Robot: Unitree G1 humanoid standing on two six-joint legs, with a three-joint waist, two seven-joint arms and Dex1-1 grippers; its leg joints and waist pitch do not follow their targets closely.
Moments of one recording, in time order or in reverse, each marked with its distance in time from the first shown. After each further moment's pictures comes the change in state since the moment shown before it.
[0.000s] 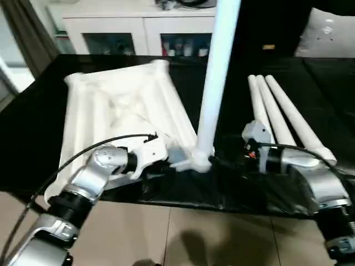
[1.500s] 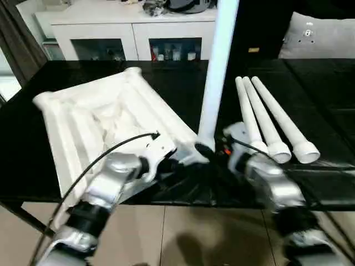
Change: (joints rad) left arm 0.042 -0.269 0.118 -0.099 0.018 0.419 0.370; right arm -0.073 0.383 -0.120 0.330 -0.047 -0.102 -0.549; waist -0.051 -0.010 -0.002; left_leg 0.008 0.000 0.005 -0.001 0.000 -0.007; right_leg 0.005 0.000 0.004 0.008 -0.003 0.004
